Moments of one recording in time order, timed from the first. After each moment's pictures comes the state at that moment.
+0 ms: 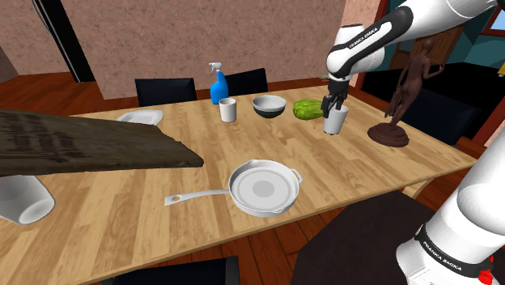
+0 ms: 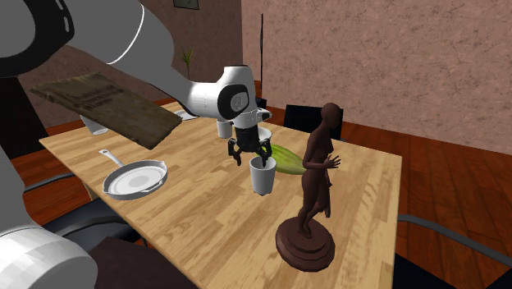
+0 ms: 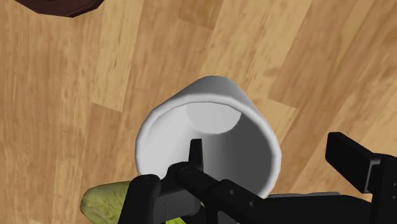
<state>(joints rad) -0.07 0.03 -0.30 -2.20 -0.10 2.31 -0.34</state>
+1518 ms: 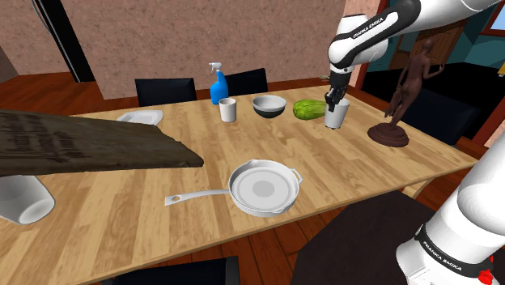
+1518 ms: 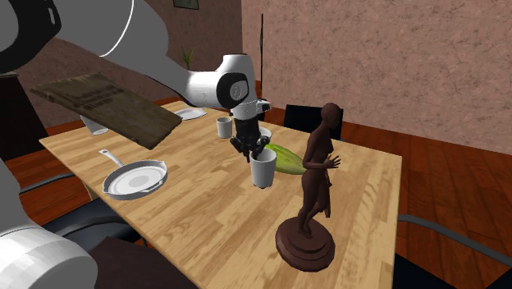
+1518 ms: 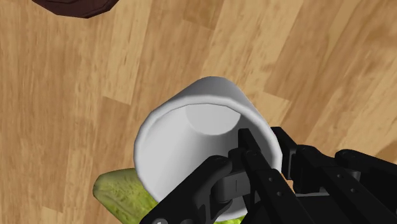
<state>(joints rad) -0.07 0.00 -0.30 -2.16 -0.11 2.23 -0.34</state>
